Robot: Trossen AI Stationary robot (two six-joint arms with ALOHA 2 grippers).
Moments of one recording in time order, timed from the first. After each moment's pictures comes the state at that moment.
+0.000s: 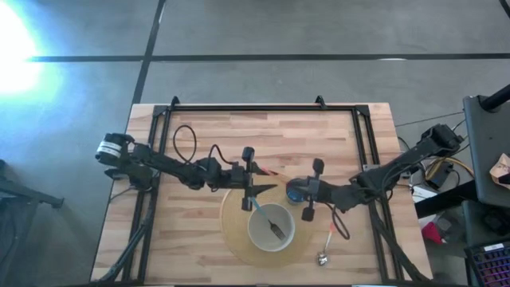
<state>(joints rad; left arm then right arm) -0.17 1.60 0.88 1.00 -0.09 0.13 0.50 1.25 0.79 0.10 0.77 0.11</state>
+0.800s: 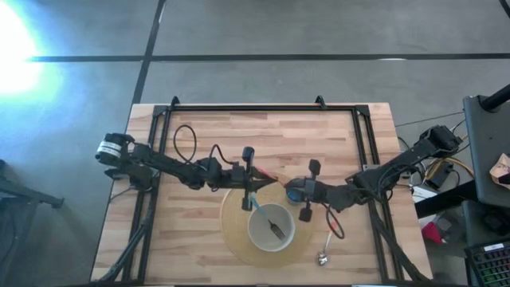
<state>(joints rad) -0.16 1.60 0.88 0.99 -0.09 0.13 0.48 1.29 0.79 0.09 0.72 0.13</state>
